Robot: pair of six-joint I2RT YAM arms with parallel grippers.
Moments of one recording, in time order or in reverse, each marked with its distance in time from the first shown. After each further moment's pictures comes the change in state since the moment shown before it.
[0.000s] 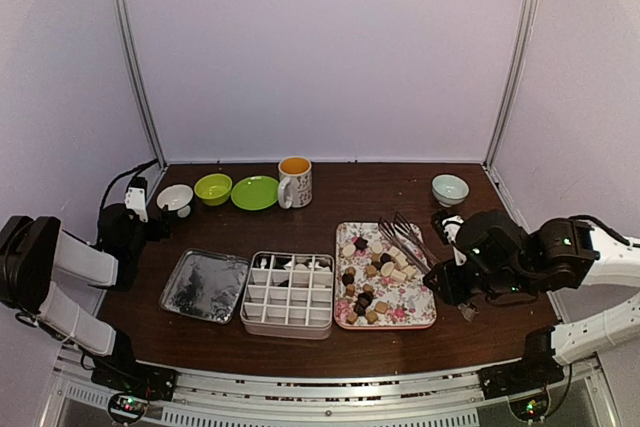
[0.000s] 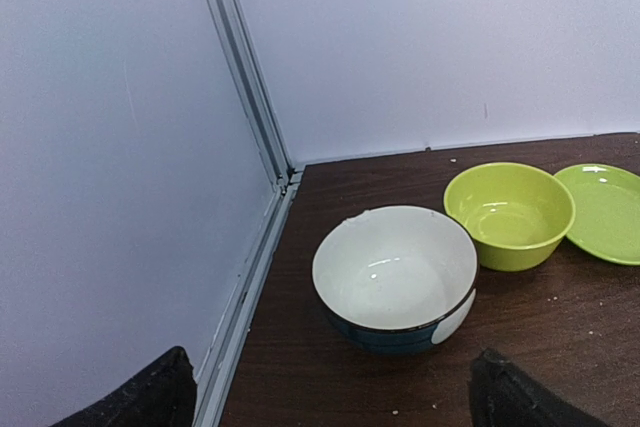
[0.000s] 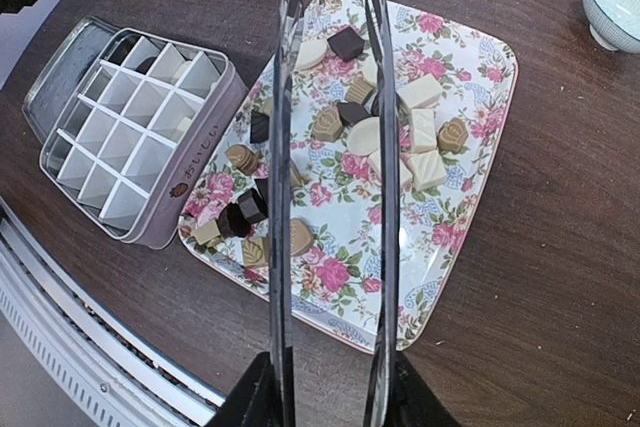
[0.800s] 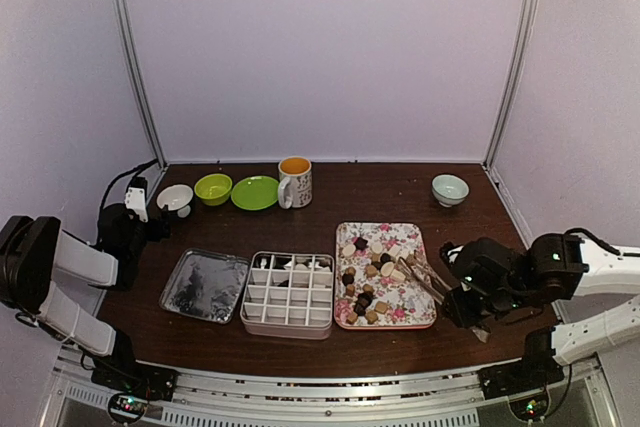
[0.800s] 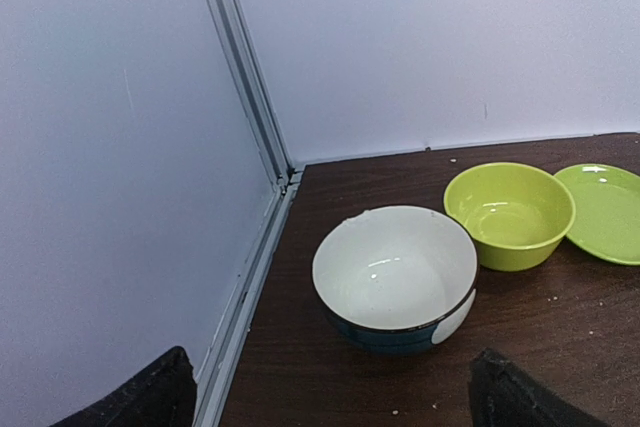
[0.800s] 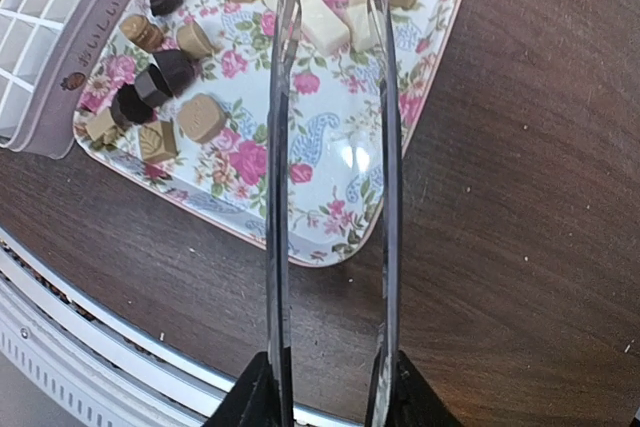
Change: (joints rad) left arm 0.000 0.000 0.000 0.000 0.000 0.000; right arm -0.008 -0.014 -0.110 -0.138 -0.052 0.075
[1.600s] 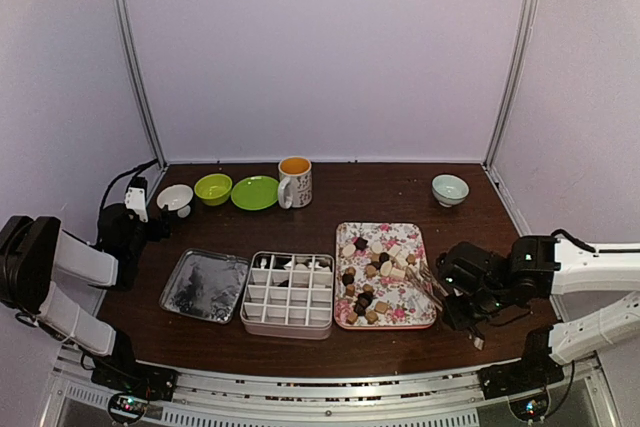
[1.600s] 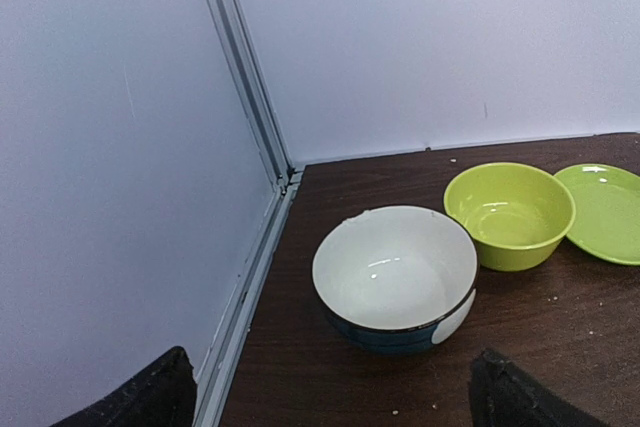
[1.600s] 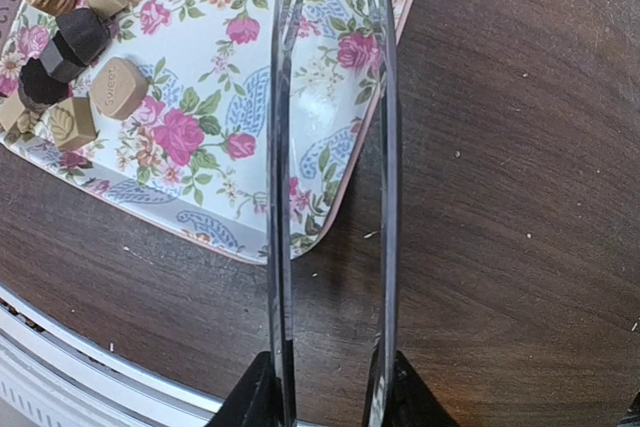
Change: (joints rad) left arm 0.000 0.000 0.000 0.000 0.000 0.000; right arm -0.084 0.117 -0.052 0.020 -0.062 -0.005
